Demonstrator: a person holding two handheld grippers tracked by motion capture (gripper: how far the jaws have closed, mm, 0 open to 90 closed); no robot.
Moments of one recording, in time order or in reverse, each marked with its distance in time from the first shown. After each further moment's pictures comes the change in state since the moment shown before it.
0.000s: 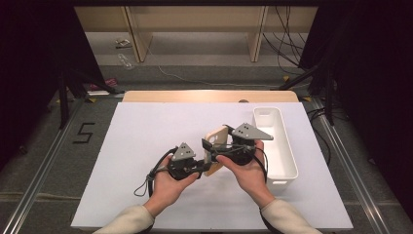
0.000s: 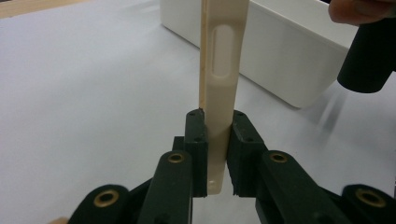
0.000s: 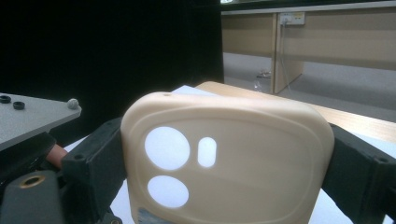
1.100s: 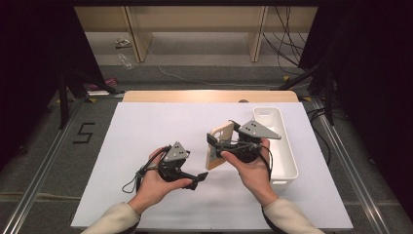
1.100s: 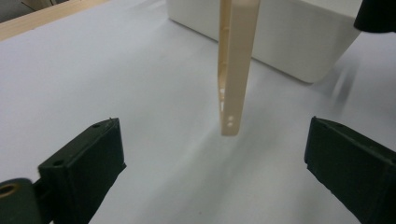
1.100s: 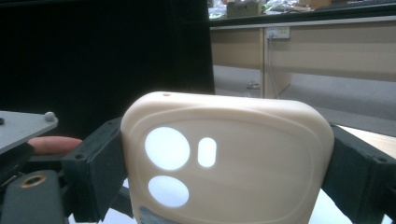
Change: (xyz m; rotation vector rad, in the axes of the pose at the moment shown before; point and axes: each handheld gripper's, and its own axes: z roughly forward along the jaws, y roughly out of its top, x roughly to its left) left arm 0.014 -0.002 -0.022 0.043 0.022 0.124; right arm -0.006 0.010 -0.011 -0.054 -0.039 0.016
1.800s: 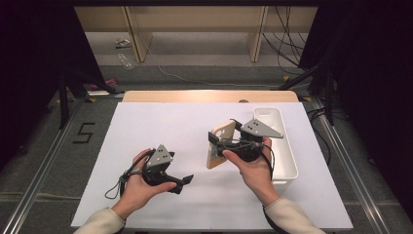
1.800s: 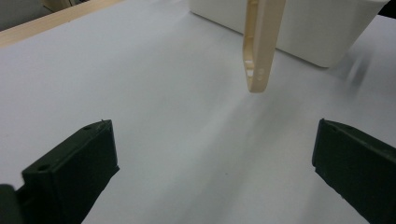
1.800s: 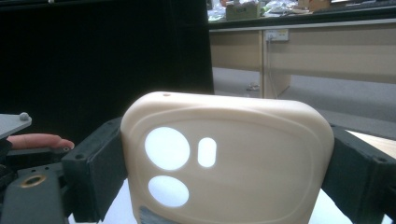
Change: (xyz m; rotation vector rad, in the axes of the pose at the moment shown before) left arm 0.015 -0.020 -0.028 -0.013 0.039 -0.007; right arm -0.002 0.004 -0.003 -0.009 -0.001 0.002
